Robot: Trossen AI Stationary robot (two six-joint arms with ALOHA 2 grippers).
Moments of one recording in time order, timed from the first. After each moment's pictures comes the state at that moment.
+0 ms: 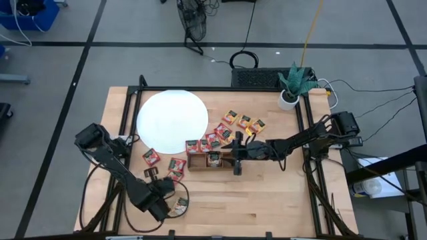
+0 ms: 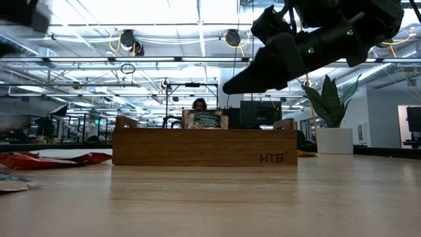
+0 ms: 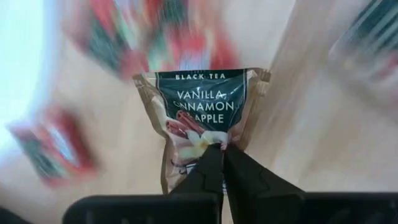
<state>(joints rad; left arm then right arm) -0.79 1.76 1.18 -1.15 -0.24 -1.12 0.16 1.63 0.65 0.64 0.25 -0.03</state>
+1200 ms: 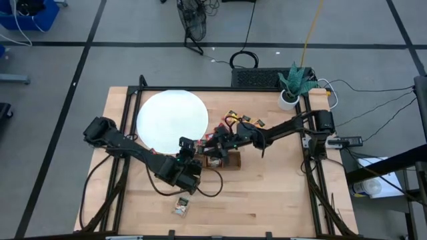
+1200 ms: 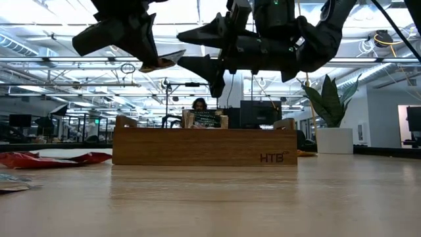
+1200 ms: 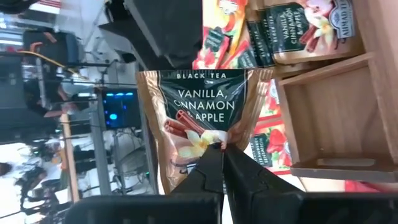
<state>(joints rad) -0.44 1.76 1.36 -1.05 -0.85 -0.06 -0.05 1.88 0.87 1.00 -0.32 0.51</state>
